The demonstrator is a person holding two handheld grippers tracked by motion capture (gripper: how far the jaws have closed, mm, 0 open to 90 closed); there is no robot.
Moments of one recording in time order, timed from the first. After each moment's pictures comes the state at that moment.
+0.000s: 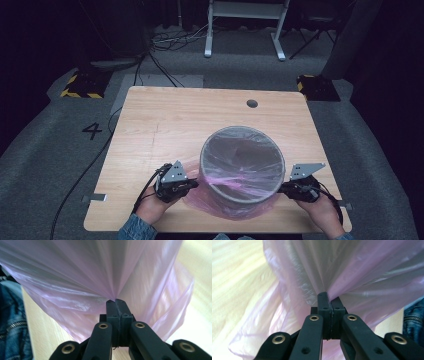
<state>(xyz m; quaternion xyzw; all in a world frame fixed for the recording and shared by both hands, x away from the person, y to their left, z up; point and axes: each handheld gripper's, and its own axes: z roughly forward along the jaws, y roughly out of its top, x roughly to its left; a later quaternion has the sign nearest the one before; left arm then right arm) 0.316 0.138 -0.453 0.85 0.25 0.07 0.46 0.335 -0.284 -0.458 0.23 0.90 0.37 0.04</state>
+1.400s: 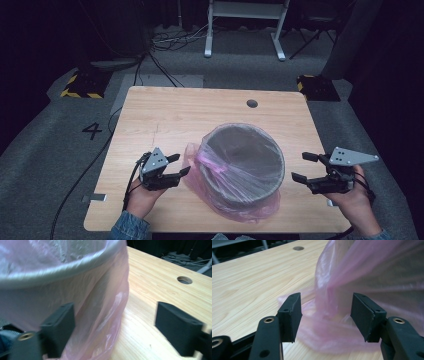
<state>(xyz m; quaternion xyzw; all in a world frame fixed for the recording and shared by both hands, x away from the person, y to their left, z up) 0.321 0.179 -0.435 0.79 0.32 0.18 0.49 0.323 -0.326 -0.368 0.29 0.81 0.49 0.15</state>
